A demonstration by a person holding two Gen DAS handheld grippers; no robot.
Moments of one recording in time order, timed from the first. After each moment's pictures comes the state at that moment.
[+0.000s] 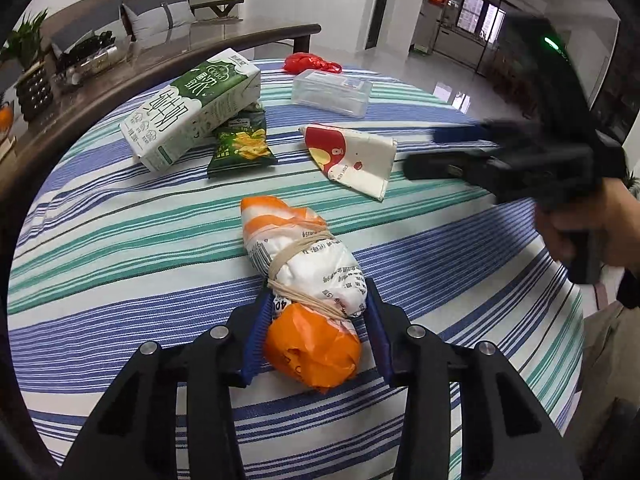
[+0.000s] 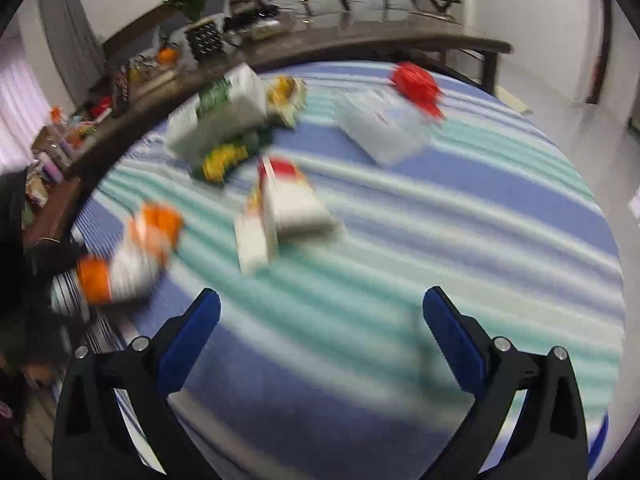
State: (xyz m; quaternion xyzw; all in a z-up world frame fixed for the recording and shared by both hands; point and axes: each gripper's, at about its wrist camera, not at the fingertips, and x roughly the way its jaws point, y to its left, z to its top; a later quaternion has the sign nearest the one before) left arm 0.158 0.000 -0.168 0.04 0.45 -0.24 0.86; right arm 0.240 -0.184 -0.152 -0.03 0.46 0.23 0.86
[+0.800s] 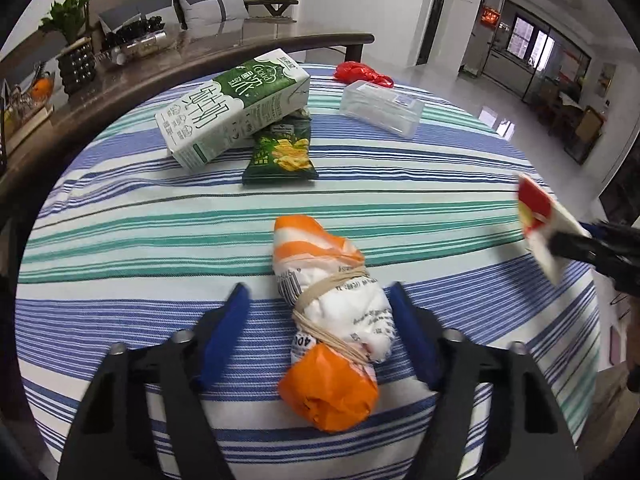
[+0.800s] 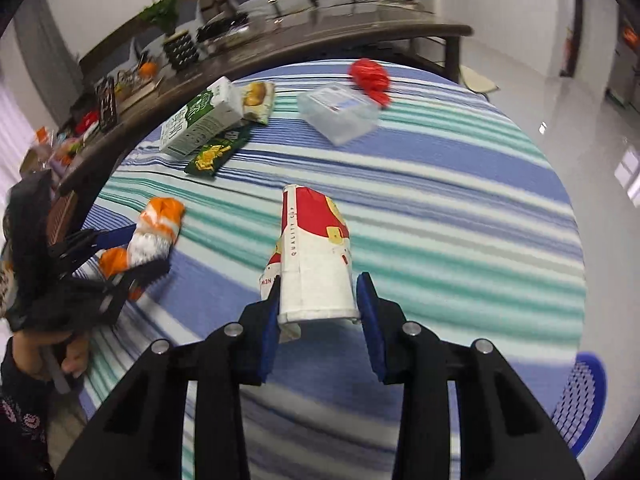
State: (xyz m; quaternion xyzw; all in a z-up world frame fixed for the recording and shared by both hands) left arm 0.174 -0.005 -0.169 0.02 0.44 -0.14 0.88; right arm 0.173 -0.239 -0.137 0.03 0.47 0.16 0.86
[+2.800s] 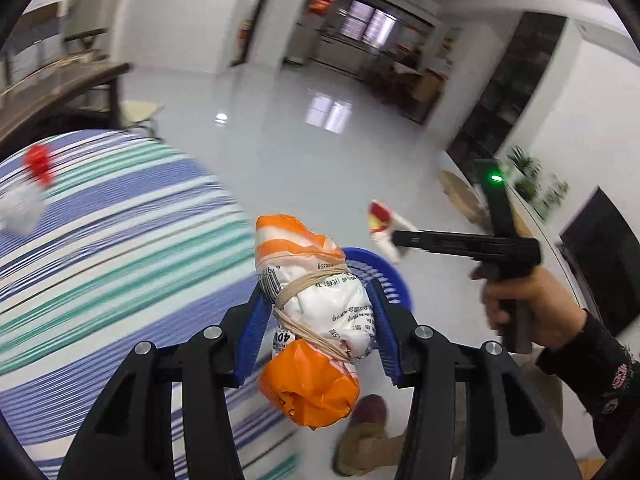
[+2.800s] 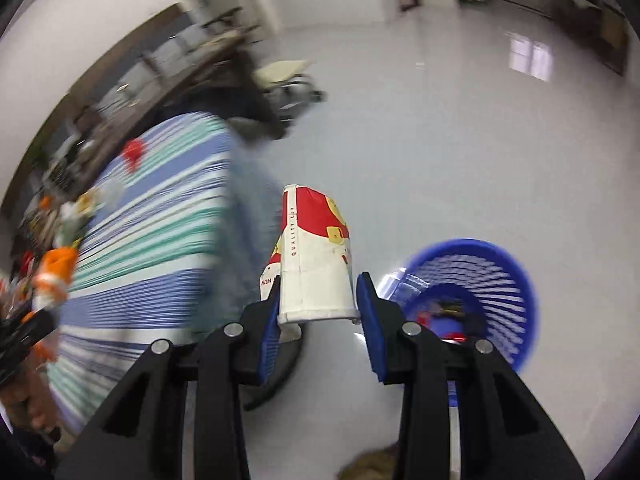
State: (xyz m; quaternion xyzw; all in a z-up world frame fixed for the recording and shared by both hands) left arm 0.103 -0.309 -0.108 0.02 0.41 -0.45 0.79; right arm 0.070 -0.567 -0.147 0.19 0.47 -0.06 0.86
